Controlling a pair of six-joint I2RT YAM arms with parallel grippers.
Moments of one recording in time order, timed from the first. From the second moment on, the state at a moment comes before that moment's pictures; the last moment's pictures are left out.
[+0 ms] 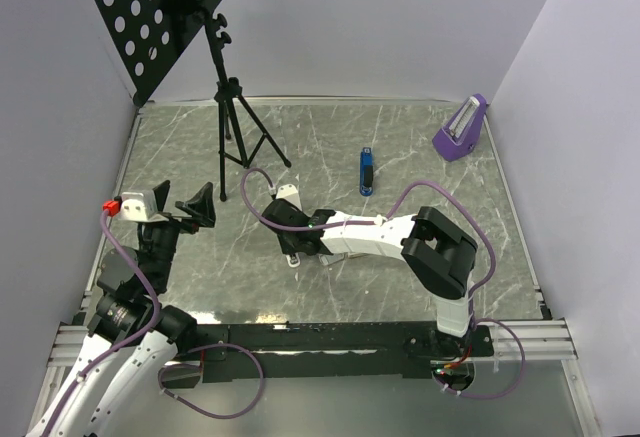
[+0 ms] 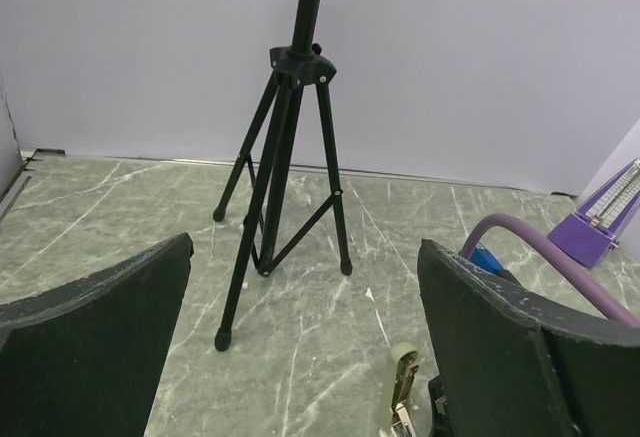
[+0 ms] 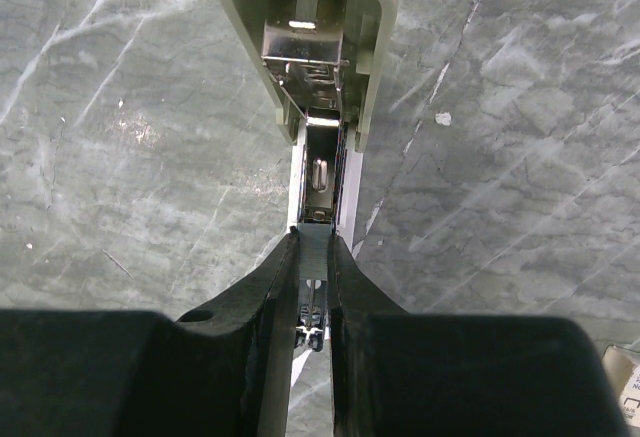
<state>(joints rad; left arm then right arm) -0.47 0.28 0.56 -0.03 -0.35 -0.15 1.08 1.89 1.28 -0.37 0.35 0.59</state>
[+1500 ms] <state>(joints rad) -0.47 0.29 0.56 -0.03 -0.34 -0.15 1.08 1.88 1.25 -0.34 0.35 0.59</state>
